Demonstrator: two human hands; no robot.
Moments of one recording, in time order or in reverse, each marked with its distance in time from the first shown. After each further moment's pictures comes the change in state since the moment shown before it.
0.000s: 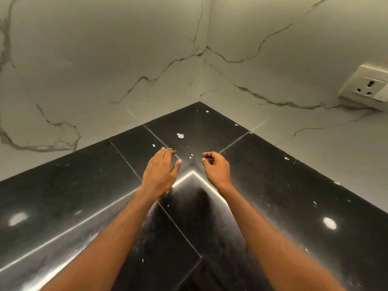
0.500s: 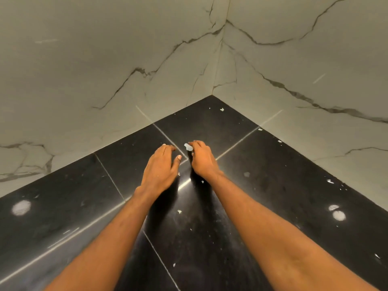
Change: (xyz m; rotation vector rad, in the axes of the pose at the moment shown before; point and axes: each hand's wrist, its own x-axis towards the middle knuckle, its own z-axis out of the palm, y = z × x) left_hand 0.136 -0.079 0.064 -0.064 -0.066 -0.074; right_hand 0.173 0.025 0.124 -0.476 -0.331 -0.199
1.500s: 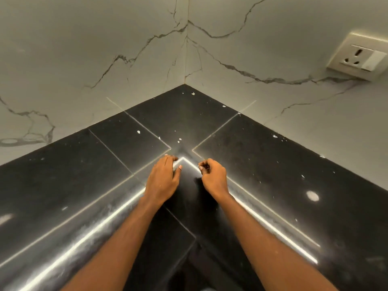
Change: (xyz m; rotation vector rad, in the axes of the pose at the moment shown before) left_hand -0.191 0.071 0.017 -0.099 -0.008 0.111; right_hand -0.264 0.025 -0.025 0.351 0.338 0.274
